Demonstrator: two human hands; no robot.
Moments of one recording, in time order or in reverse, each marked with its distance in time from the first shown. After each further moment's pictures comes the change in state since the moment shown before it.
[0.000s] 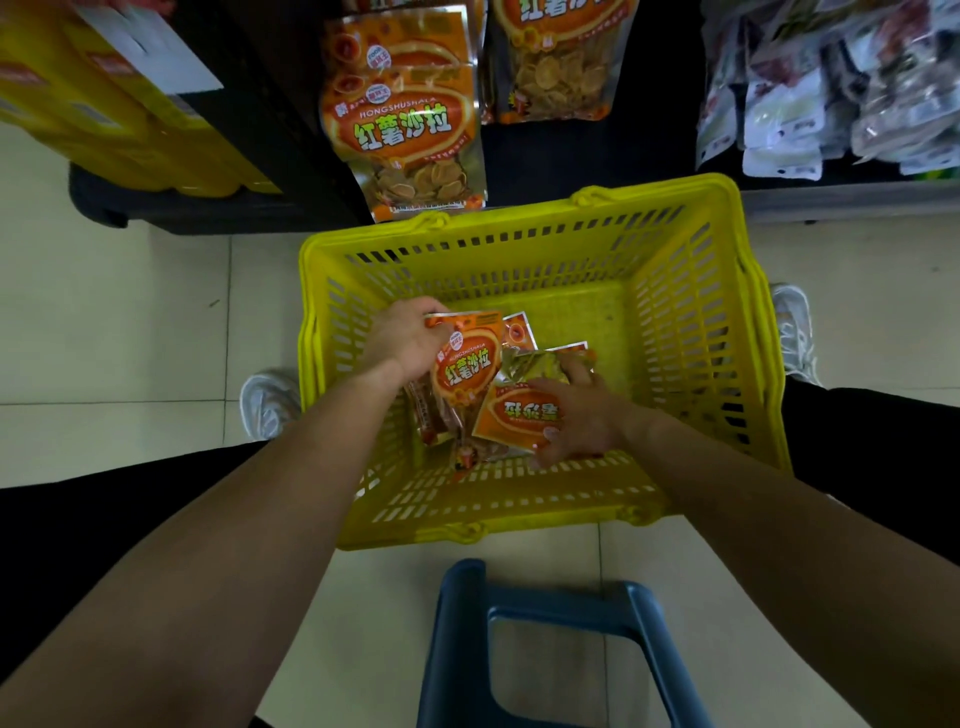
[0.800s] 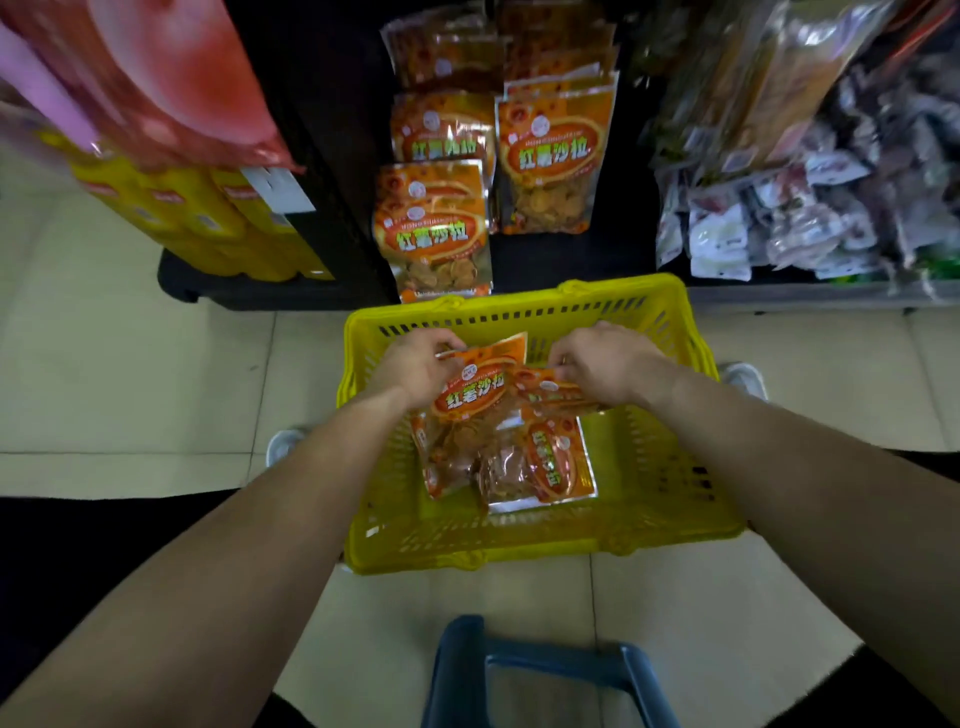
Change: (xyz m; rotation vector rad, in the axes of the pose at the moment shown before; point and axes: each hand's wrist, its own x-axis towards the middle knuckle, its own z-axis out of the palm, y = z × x) left_hand -0.048 0.053 -0.061 -0.037 0.051 0.196; right_hand -0.084 -0.057 -0.144 -0.304 0.444 -0.163
